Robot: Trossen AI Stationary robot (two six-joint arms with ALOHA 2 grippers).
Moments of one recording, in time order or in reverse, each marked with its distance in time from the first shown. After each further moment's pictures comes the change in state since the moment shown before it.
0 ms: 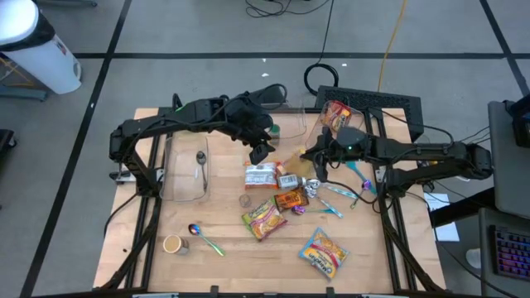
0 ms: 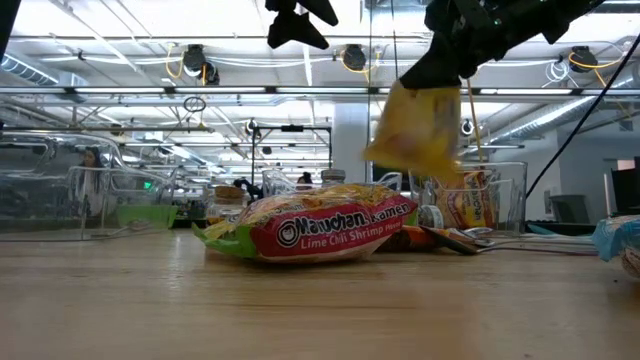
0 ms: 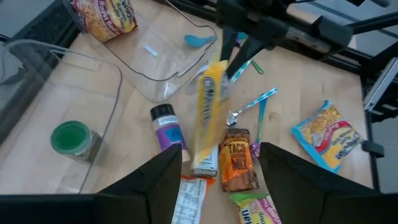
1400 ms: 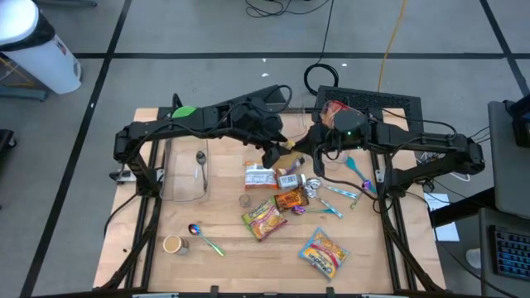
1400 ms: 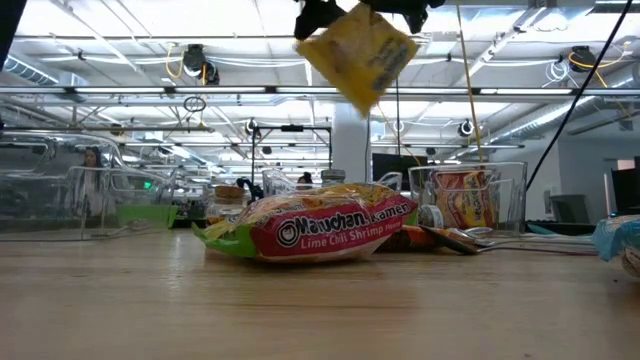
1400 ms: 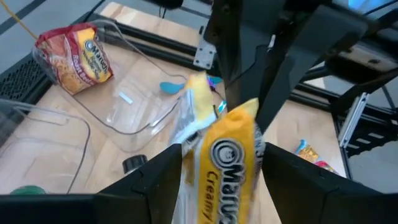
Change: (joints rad) left arm -0.047 0.043 -0.001 0.227 0.005 -0.040; right arm 0.042 0.139 0.416 -0.209 -0.077 -0.157
